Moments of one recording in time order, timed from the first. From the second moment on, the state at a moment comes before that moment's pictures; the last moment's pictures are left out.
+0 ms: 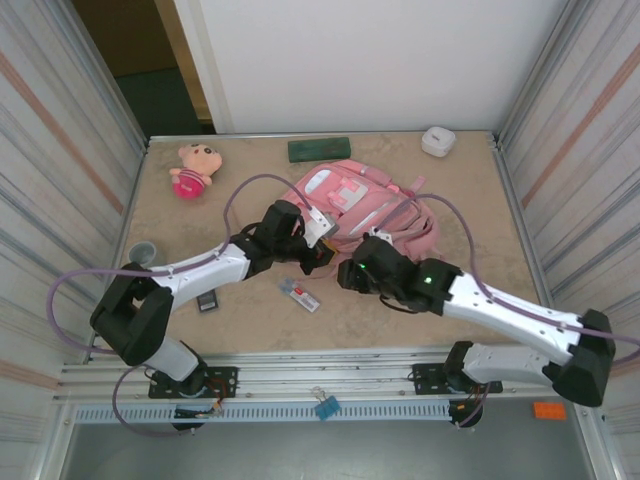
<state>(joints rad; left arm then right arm) -0.71 1.52 0.92 -0.08 0.45 0.06 1.01 1.14 0.91 -0.65 0.26 0.96</state>
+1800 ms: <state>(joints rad) -0.57 1.32 0.79 -0.14 0.33 -0.22 0.77 1.19 0.84 -0.66 -0.04 0.64</state>
